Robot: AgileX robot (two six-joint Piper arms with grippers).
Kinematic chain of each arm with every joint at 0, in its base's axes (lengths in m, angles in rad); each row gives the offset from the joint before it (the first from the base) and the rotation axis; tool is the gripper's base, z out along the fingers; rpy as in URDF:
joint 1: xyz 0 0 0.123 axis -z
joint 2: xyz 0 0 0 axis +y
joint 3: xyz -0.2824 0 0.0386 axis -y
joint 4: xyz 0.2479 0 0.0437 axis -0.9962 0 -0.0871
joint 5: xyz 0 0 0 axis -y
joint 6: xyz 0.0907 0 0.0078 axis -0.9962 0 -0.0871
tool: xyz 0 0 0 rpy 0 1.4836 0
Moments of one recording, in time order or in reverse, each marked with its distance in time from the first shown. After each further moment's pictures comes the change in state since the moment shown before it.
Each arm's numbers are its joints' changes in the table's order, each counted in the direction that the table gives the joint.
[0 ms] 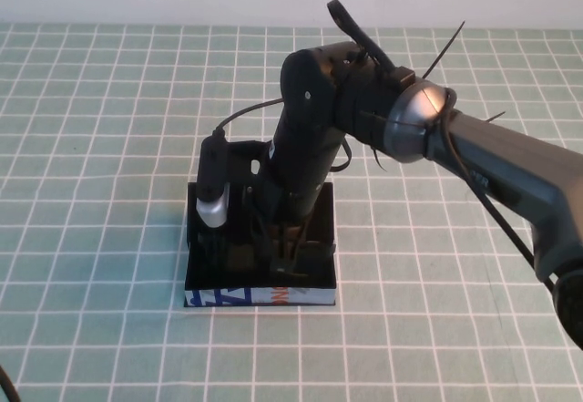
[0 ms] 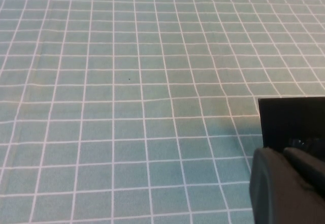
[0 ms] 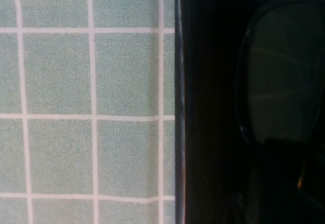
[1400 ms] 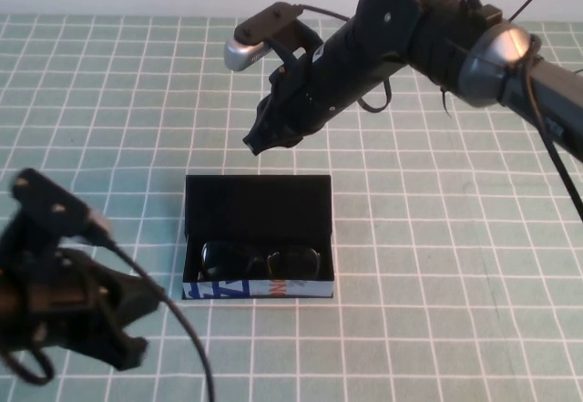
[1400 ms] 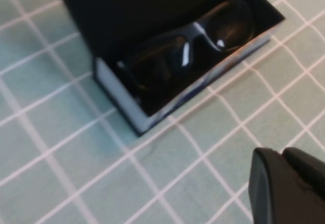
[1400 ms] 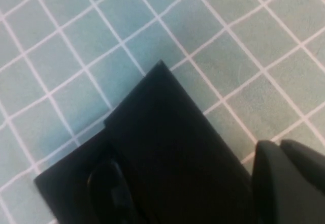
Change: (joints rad) right arm 0.144 -0.071 0.000 -0.212 0.284 -0.393; left arm 0.034 0.641 -0.101 0.923 0.141 -1.155
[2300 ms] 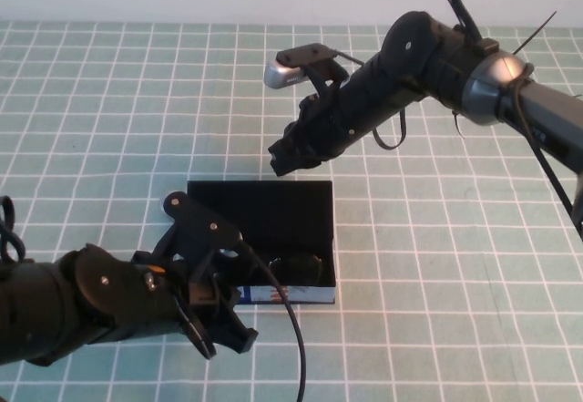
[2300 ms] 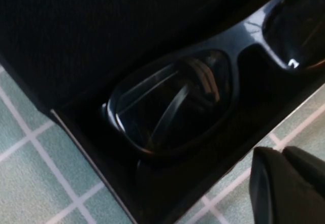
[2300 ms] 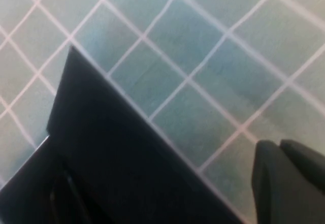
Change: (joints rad) right arm 0.099 0.124 0.000 -0.164 -0.006 -0.004; left arm 0.363 0.521 0.101 0.144 0.528 -0.043
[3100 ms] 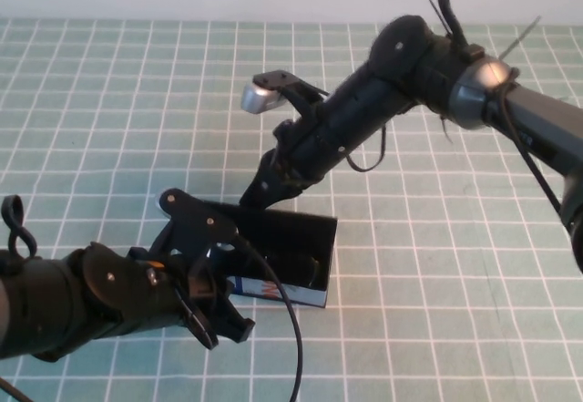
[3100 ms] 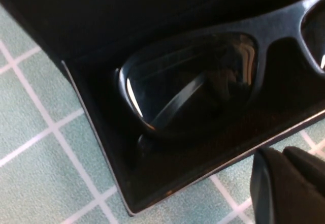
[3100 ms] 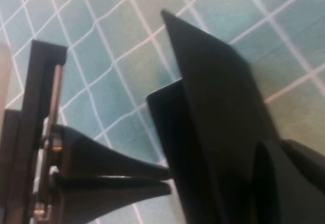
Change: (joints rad) right arm -0.024 0.015 -0.004 -0.193 -0.258 0.206; left arm 0.000 0.037 0.000 0.025 0.056 0.000
